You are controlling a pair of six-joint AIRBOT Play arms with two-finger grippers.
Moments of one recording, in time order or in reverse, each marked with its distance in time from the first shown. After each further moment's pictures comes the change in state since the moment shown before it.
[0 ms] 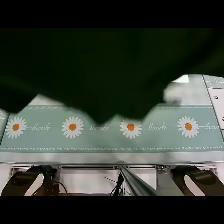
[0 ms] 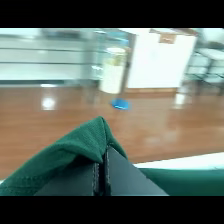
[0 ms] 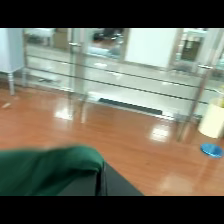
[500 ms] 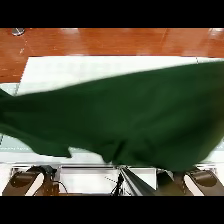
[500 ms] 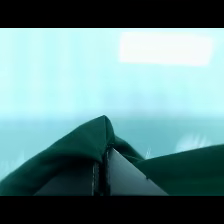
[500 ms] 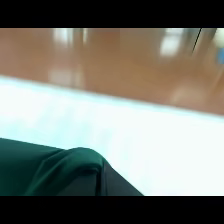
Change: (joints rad) left arm 0.013 0.073 -0.451 0.102 -0.393 -0.094; right arm 0.000 0.090 -0.398 -0.020 0.130 0.066
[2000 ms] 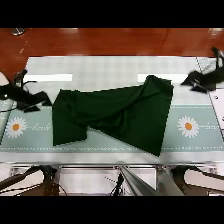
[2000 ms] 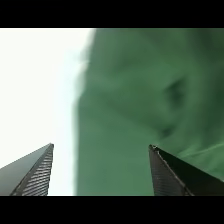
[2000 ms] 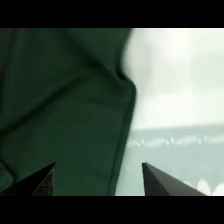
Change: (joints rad) left arm 0.257 -0.717 -0.356 -0.039 0.322 0.147; right arm -0.467 -0.784 -0.383 0.329 -0.200 -0.111
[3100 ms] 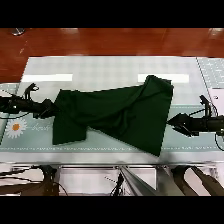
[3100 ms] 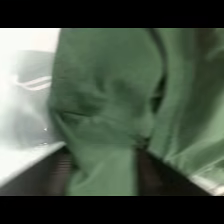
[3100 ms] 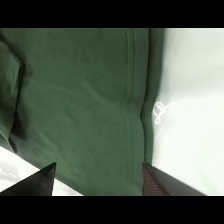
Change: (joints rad) left arm 0.152 -0.212 -0.142 -0.415 0.084 0.431; right arm -0.117 0.454 -0.725 0.233 0.008 -0.152
